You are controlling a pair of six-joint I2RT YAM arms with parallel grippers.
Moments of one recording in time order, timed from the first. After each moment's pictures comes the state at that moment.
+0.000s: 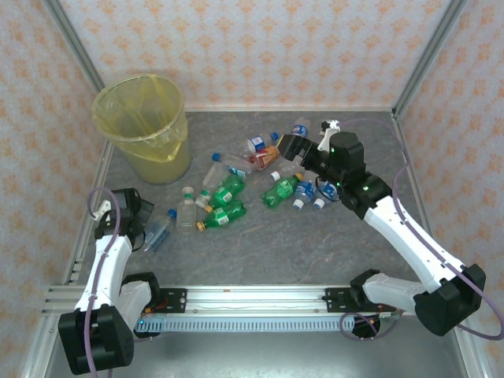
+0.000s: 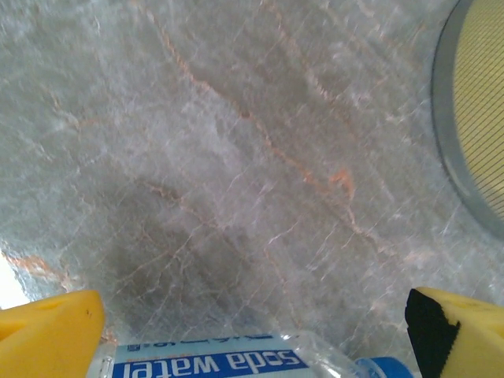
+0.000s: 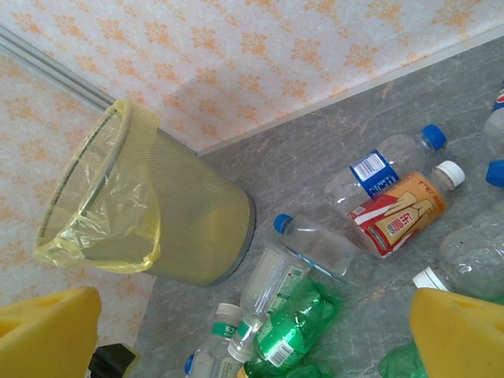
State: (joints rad) left arm 0.24 0.88 0.51 -0.65 -0.18 -0.96; right arm 0.50 1.13 1.07 -0.26 -0.12 0.74
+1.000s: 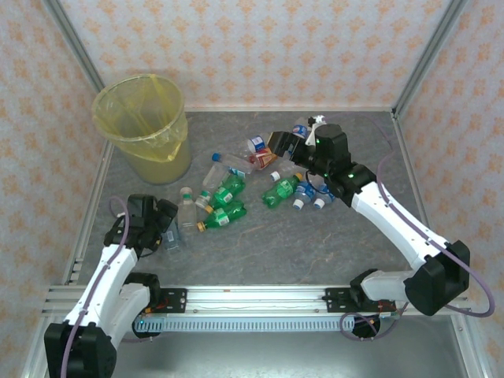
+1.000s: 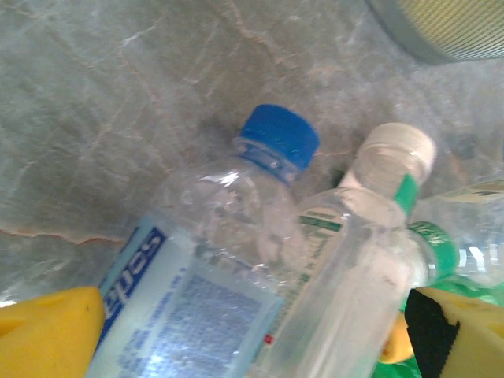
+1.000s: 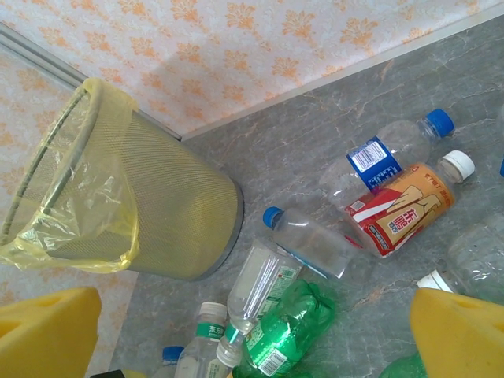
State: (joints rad) left arm -0.01 0.79 0.47 -0.68 0.00 -1.12; right arm 0.51 1.27 1.13 -0.25 -0.12 0.73
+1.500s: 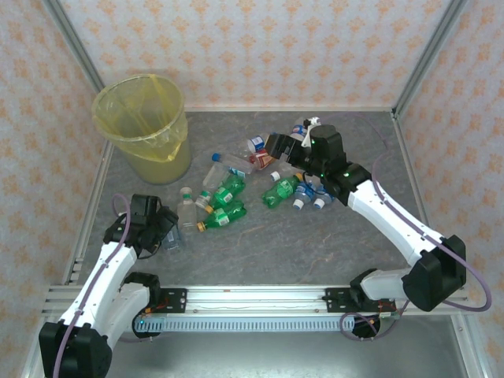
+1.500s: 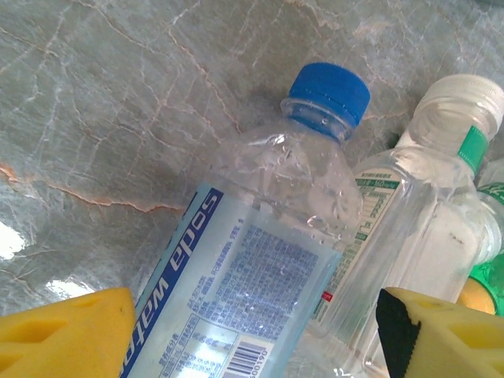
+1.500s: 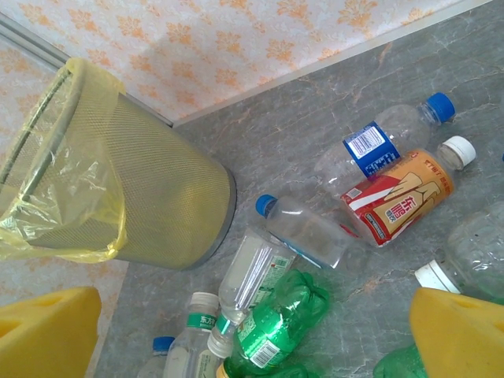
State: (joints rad) left arm -0.06 0.79 0.52 -0.82 -0.04 -1.04; right arm 0.53 1.30 1.13 -0.26 -0.12 0.72
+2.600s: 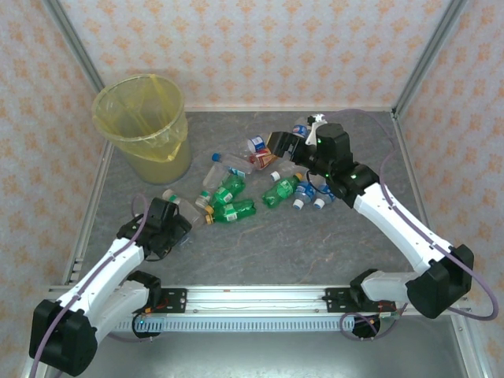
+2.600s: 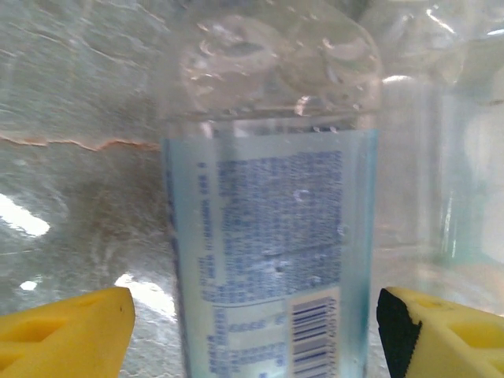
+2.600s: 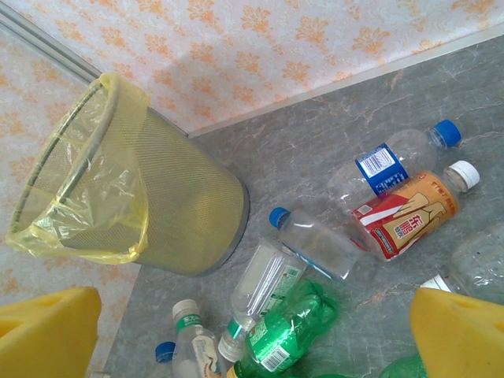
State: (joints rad) left arm -0.26 0.86 0.48 -0.78 -0.09 -1.10; right arm 0.53 1.25 1.15 -0.28 -0.12 0.69
